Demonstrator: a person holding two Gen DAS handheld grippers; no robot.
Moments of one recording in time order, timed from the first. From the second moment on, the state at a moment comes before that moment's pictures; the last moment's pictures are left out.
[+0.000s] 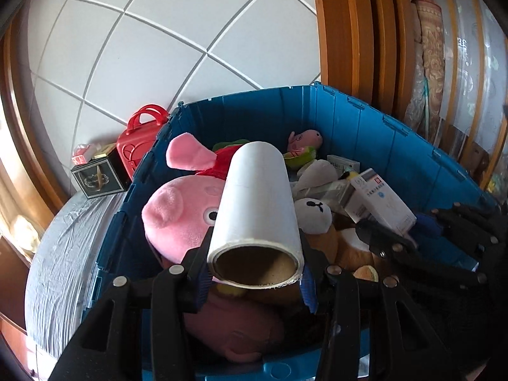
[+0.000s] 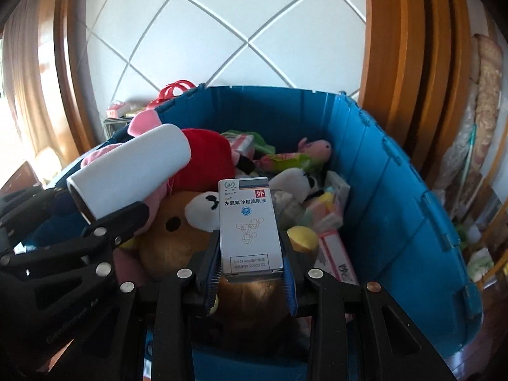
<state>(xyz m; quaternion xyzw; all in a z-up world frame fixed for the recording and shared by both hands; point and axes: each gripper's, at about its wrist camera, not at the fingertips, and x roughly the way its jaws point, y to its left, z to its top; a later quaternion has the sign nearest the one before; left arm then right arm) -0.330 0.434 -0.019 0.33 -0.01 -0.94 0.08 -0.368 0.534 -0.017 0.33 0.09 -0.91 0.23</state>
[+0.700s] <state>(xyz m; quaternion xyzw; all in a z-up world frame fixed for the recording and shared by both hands) -0.314 0.424 -0.021 0.31 -0.01 -0.95 0.09 -0.374 0.540 -0.025 0.35 0.11 -0.90 0.21</state>
